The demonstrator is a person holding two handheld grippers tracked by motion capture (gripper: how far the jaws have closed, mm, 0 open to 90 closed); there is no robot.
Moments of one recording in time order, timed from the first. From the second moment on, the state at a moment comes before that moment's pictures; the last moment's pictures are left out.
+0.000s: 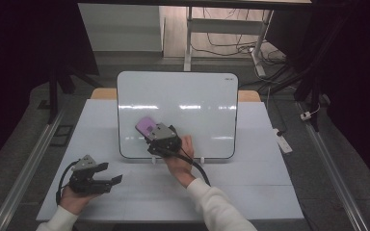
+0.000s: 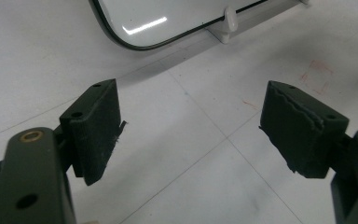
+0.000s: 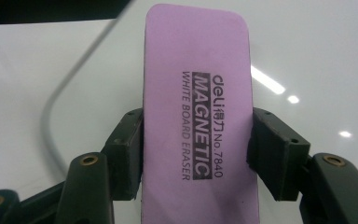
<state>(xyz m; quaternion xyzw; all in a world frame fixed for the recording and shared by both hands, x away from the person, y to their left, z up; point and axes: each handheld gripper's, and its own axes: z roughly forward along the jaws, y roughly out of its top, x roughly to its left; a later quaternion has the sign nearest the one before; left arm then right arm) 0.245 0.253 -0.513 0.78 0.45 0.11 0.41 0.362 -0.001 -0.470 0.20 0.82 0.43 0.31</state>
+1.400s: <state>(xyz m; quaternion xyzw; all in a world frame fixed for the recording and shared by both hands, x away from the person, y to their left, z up) 0.244 0.256 -0.513 0.78 0.45 0.12 0.42 0.342 -0.024 -0.494 0.17 0.86 0.40 0.28</state>
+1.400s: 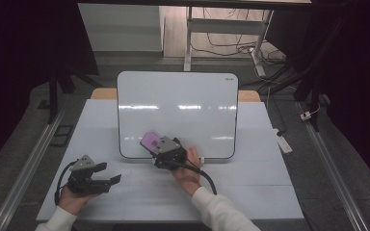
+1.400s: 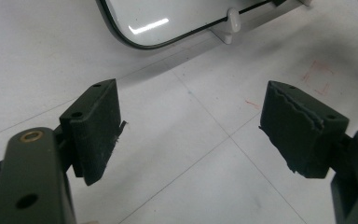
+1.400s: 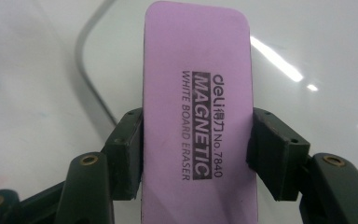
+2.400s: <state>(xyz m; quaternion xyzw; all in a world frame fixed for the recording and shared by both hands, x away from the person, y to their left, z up) 0.245 0.257 -0.513 0.78 0.45 0.12 0.41 0.336 0.018 -0.501 0.14 0.87 0.39 0.28</state>
